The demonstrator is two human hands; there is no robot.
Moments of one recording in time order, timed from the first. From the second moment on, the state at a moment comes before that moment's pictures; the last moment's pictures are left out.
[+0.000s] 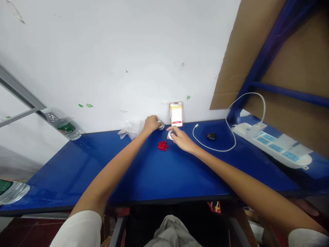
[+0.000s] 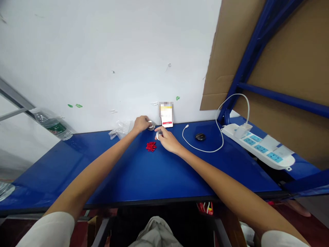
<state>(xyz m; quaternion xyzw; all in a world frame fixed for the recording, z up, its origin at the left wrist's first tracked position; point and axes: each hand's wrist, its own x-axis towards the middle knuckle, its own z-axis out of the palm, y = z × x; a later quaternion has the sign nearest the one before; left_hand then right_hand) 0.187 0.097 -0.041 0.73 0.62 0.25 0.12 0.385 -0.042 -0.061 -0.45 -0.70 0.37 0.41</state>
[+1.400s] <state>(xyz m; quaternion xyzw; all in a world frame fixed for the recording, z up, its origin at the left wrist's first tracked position) 0.149 -0.041 -0.050 0.86 0.33 0.35 0.15 0.374 -0.051 -0.060 -0.28 -0.61 0.62 0.40</state>
